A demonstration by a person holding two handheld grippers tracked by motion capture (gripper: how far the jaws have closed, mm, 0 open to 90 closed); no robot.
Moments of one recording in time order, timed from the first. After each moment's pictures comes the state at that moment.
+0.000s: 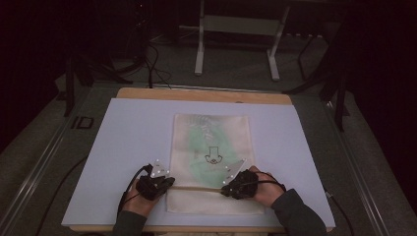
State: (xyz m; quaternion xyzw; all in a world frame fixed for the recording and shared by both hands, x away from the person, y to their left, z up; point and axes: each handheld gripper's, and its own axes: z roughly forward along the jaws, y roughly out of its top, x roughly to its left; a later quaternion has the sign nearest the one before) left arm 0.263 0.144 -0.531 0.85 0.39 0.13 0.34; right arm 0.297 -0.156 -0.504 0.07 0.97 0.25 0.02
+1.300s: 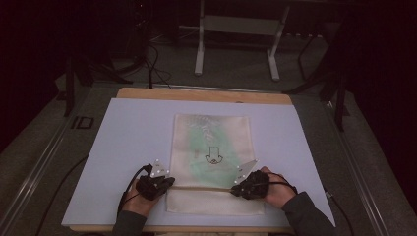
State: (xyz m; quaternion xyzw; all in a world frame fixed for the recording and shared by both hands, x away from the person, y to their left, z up) left arm 0.264 0.145 -0.531 0.85 0.39 0.12 0.34; right arm 0.296 -0.186 -0.501 0.09 0.96 0.25 0.03
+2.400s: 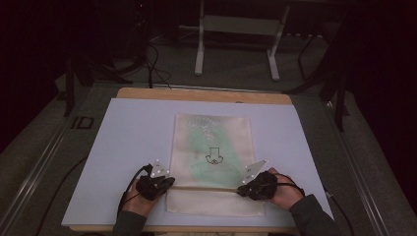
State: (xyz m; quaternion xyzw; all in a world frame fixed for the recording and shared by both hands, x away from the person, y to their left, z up) left arm 0.263 0.144 -0.531 0.84 0.40 0.13 0.34; right arm 0.294 -0.207 -0.499 0.11 0.96 0.26 0.02
